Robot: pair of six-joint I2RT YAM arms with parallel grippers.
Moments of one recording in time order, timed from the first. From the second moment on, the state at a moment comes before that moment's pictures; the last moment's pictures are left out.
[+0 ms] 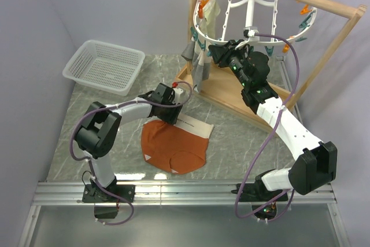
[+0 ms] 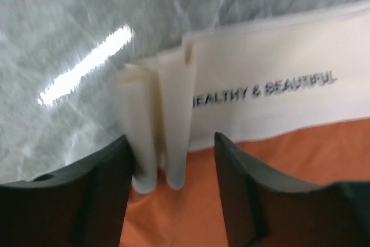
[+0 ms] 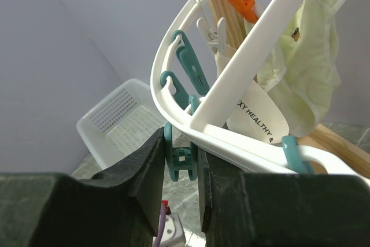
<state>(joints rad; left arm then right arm) -0.58 1.81 1.10 -0.29 0.12 -0.03 0.38 1.35 1.19 0.31 -0.09 0.41</state>
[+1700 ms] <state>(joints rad) -0.67 1.65 1.15 0.74 0.34 0.21 0.37 1.35 1.19 0.31 -0.12 0.44</state>
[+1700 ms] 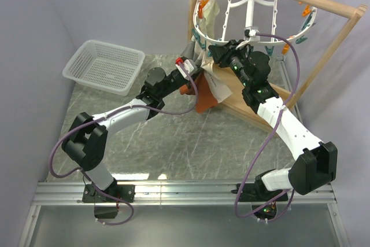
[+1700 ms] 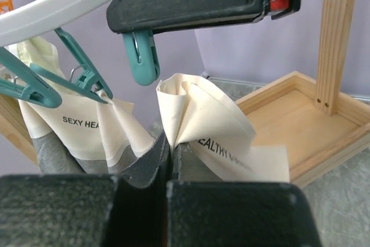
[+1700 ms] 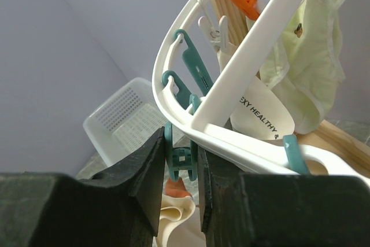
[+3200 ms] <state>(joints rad) -0.61 1.79 1.28 0.73 0.45 0.12 0.36 1.35 1.19 0.31 -0.17 0.45</state>
